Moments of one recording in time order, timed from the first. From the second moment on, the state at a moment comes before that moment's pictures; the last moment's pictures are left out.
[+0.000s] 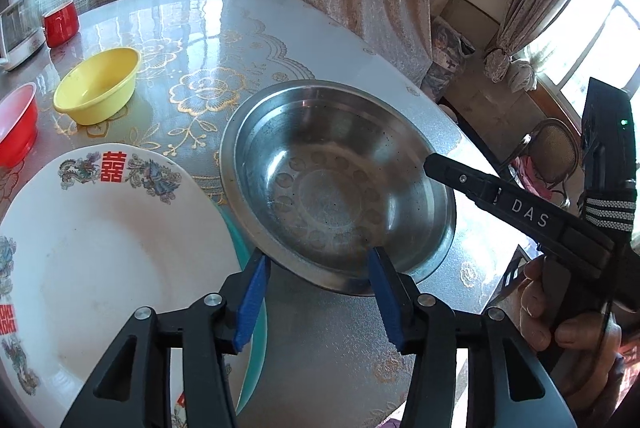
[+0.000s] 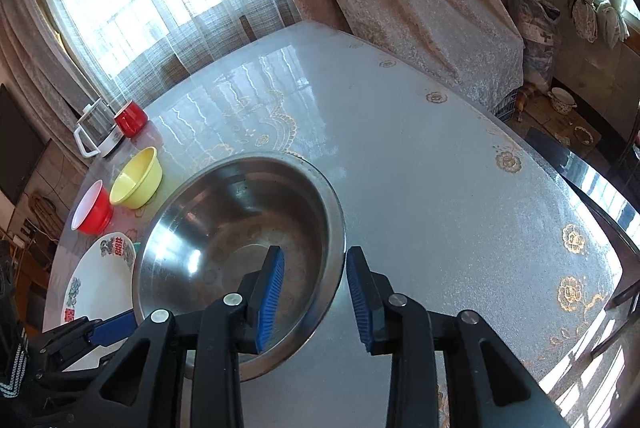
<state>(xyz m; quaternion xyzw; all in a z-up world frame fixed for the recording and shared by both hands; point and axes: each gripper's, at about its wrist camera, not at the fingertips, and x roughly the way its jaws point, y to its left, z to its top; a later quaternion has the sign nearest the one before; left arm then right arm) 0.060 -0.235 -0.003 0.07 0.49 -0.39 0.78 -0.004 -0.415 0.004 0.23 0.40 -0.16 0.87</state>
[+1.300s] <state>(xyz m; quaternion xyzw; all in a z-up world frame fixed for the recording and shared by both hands) 0.091 -0.152 0.056 -0.01 0.43 -0.37 0.82 0.044 -0.384 0.055 0.18 0.34 -0.12 0.91</state>
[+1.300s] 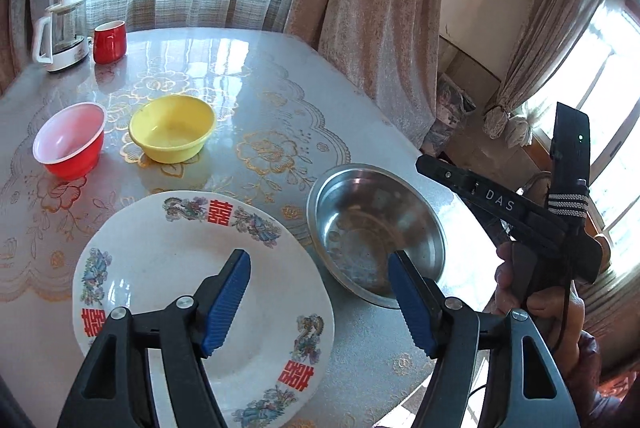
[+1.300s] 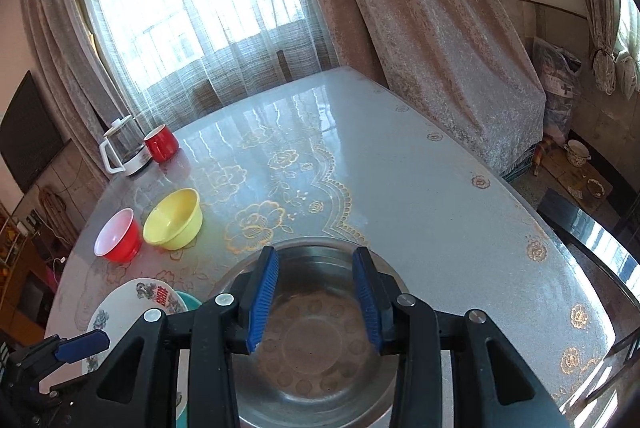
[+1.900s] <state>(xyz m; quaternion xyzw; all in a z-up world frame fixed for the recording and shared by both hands) 0.189 -0.052 0.034 -0.11 0.44 -0.25 0.85 0.152 -0.303 0.023 0.27 0.44 0.08 0.85</state>
